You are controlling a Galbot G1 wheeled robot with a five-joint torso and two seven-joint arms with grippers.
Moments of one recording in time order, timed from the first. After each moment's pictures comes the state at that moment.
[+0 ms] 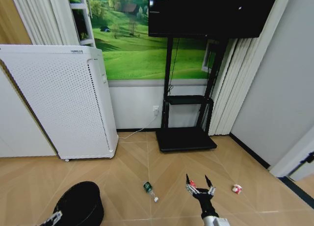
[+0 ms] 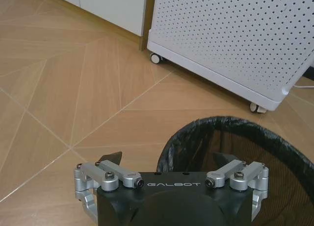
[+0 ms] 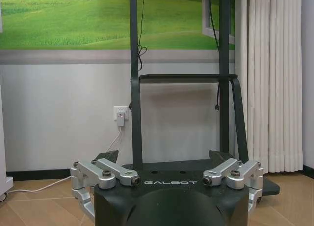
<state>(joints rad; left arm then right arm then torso) 1.72 -1.31 -1.10 -2.01 -0.87 0.62 -0.32 -1.77 1.54 0.57 2.05 0.07 0.24 0.03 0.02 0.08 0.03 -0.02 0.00</state>
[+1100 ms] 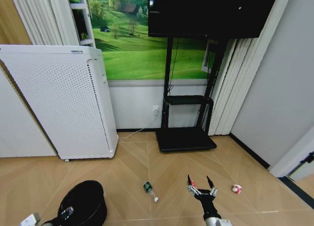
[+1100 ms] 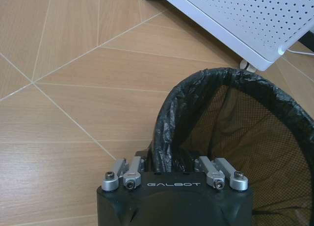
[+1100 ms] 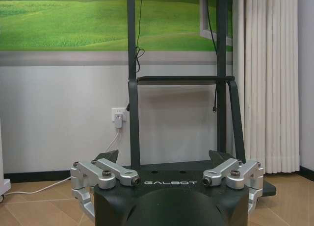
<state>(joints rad) 1.66 -1.29 -1.03 -1.90 -1.09 0.73 -0.39 -1.78 1.54 0.58 2.07 0.08 0.23 0.03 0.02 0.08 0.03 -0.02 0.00</state>
